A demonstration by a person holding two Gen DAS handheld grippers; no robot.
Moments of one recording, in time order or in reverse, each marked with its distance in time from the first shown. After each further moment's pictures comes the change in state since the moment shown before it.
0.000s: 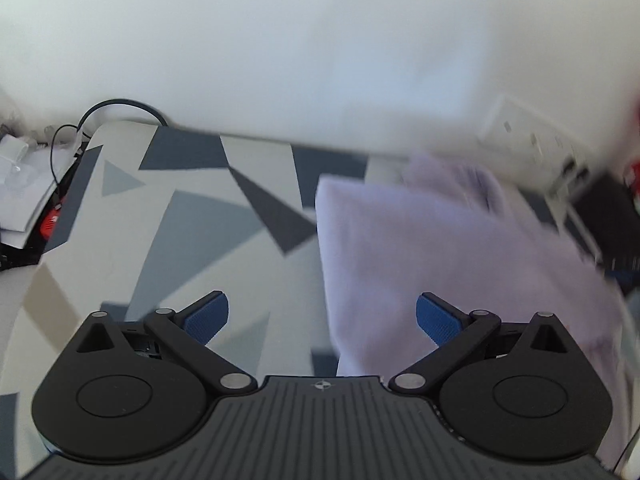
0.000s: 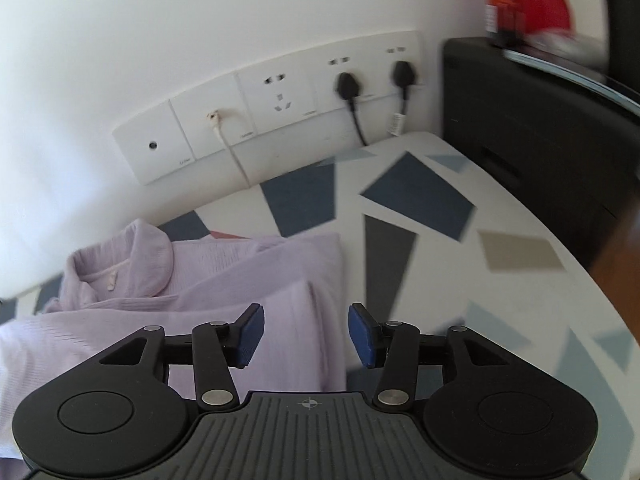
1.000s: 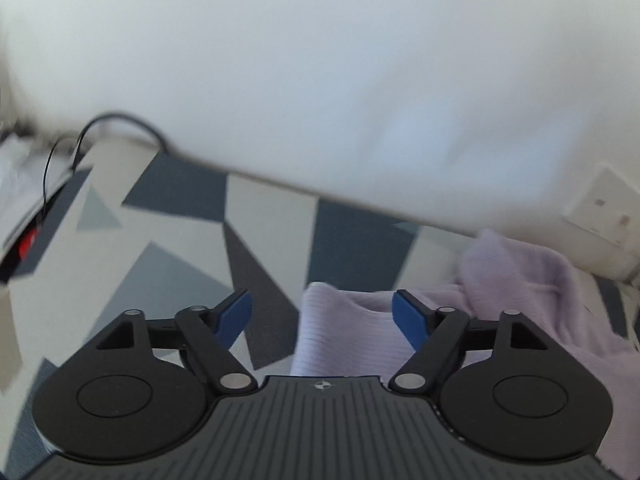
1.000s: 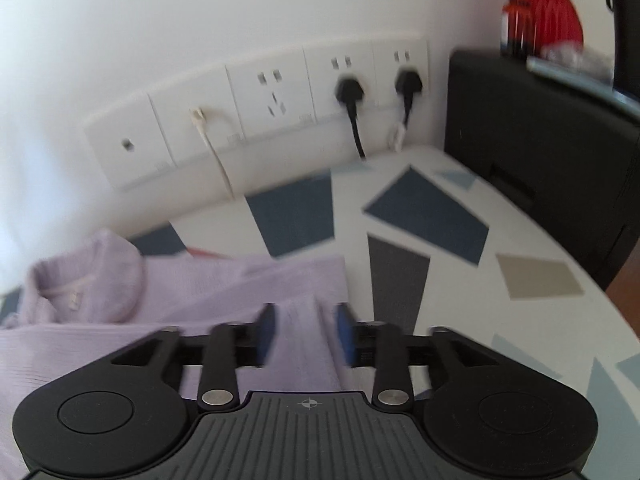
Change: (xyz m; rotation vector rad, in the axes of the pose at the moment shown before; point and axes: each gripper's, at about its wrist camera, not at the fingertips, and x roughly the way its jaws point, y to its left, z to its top) left arm 0.069 -0.041 0.040 -0.075 -0.063 0.185; right arm 0.021 0.012 -0.003 -0.023 -0.096 -0.037
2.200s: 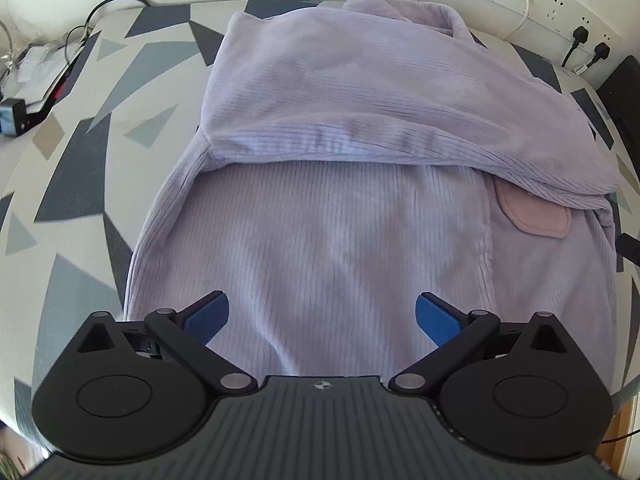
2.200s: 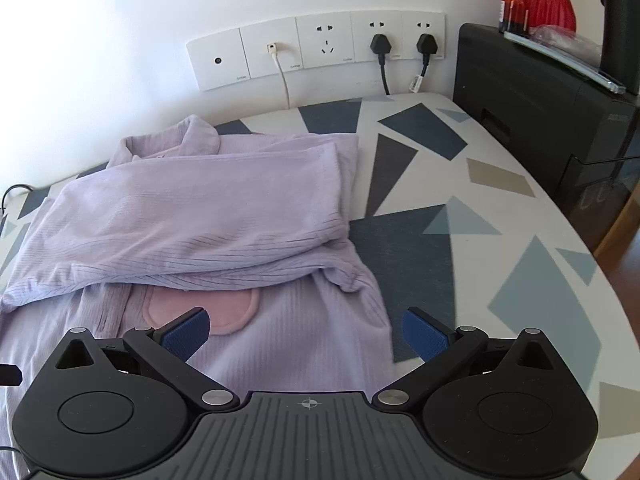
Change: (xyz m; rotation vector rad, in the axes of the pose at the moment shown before) left arm -0.140 -0.074 -0.163 0.105 0.403 0.048; right arm -0.120 -0.030 -0.085 -0.138 0.170 0.101
